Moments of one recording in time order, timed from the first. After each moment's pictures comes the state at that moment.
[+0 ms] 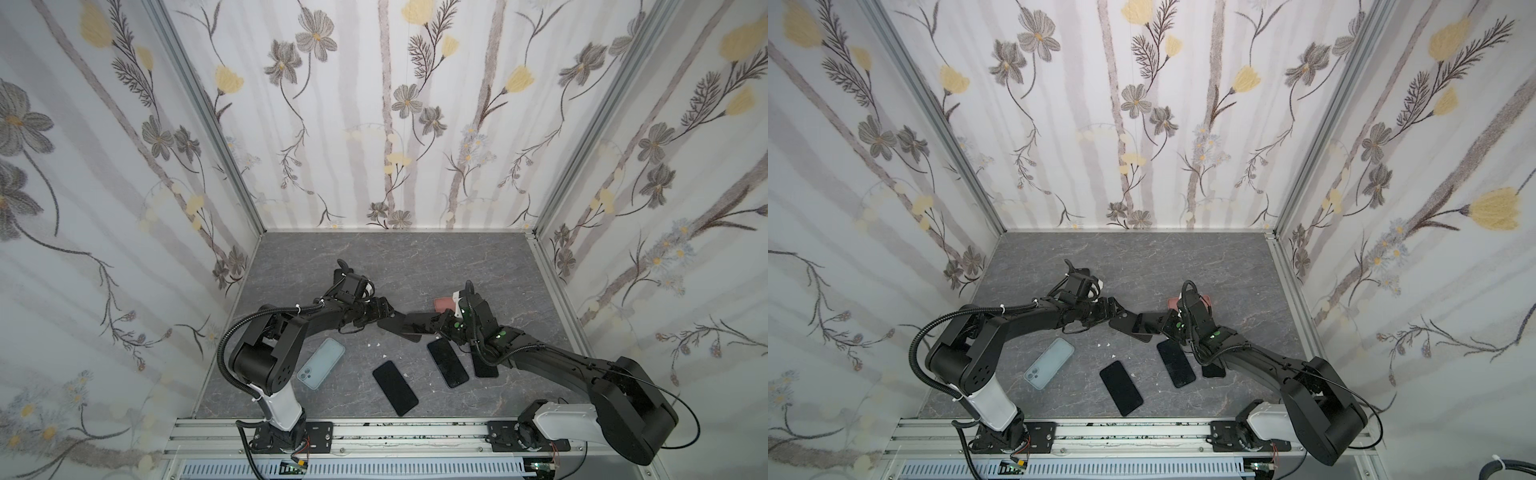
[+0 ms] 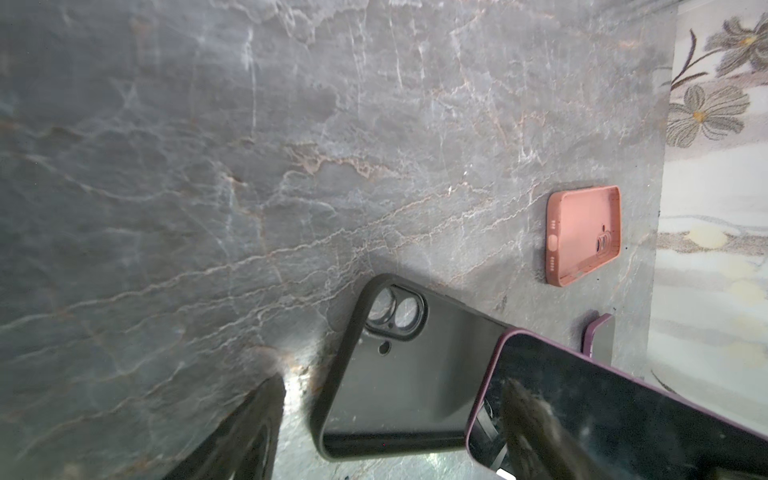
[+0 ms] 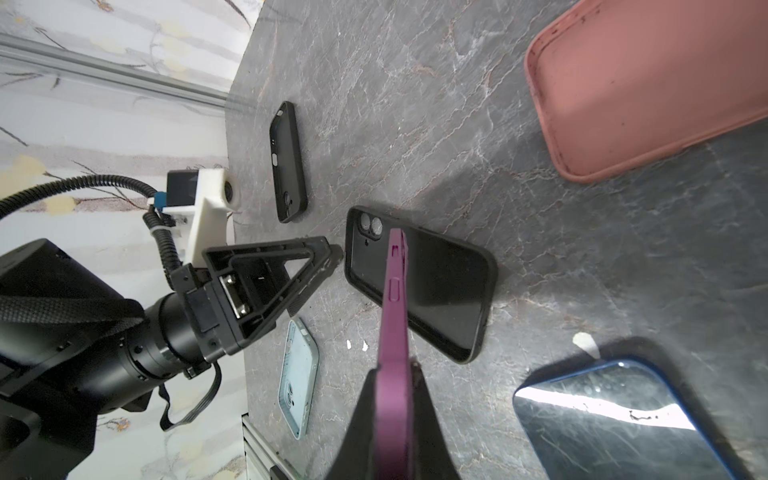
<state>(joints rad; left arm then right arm) -0.47 1.73 0.87 -0.05 0.38 -0.69 0.63 1.30 0.59 0.07 -0.19 1.10</state>
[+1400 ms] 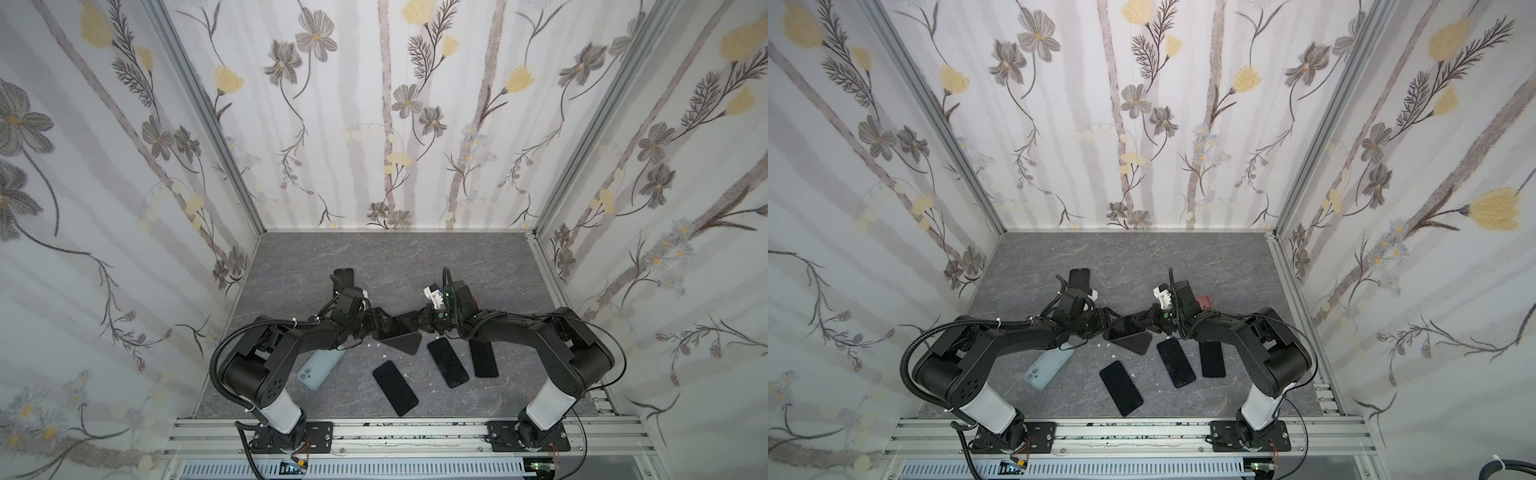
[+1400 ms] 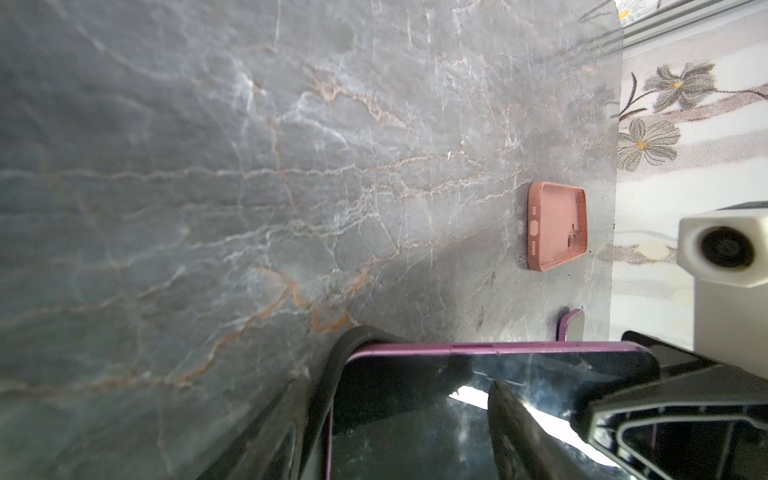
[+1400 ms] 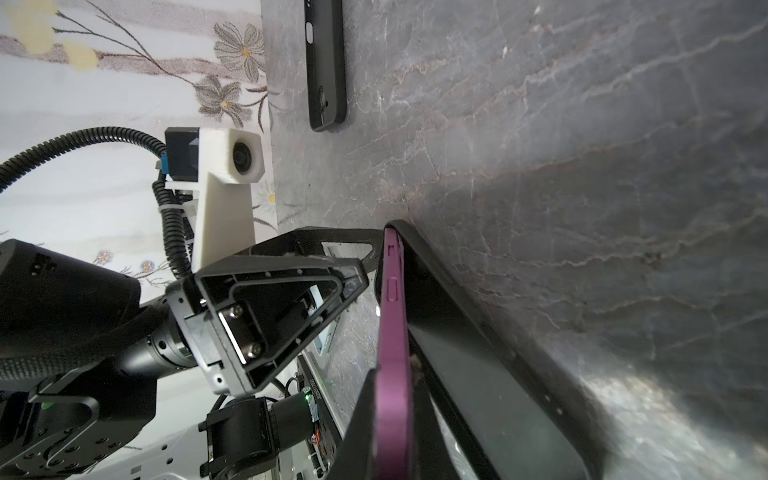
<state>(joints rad) -0.50 1.62 0.62 0.20 0.36 -0.85 0.56 1.71 0.73 0.29 -0.66 0.95</state>
